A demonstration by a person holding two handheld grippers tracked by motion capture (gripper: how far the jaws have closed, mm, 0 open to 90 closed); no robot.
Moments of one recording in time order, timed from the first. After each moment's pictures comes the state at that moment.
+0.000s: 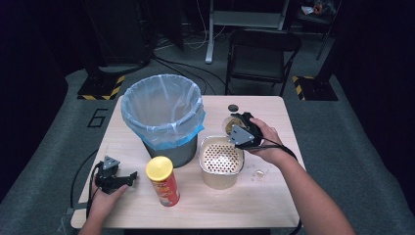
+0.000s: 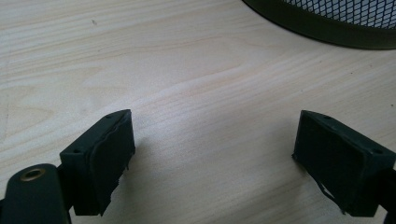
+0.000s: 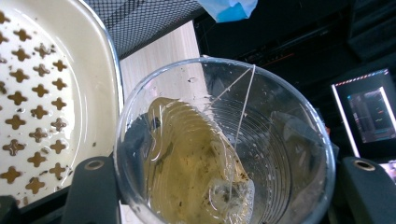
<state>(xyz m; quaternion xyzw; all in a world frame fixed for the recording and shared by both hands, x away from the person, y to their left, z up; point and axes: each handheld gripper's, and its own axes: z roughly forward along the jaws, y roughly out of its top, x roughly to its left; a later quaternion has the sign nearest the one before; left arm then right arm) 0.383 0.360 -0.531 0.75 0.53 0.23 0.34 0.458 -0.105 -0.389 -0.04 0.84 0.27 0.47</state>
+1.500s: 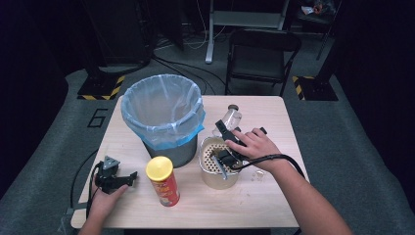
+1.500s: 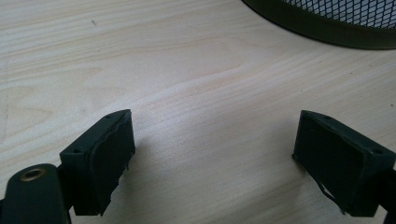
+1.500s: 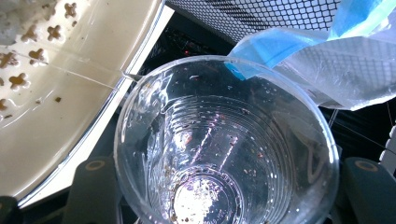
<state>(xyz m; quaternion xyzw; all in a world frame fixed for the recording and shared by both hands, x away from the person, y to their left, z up) 0.384 0.361 -0.531 0.75 0.52 0.23 0.34 0.418 -0.059 -0.411 -0.34 0.68 -0.03 0.65</state>
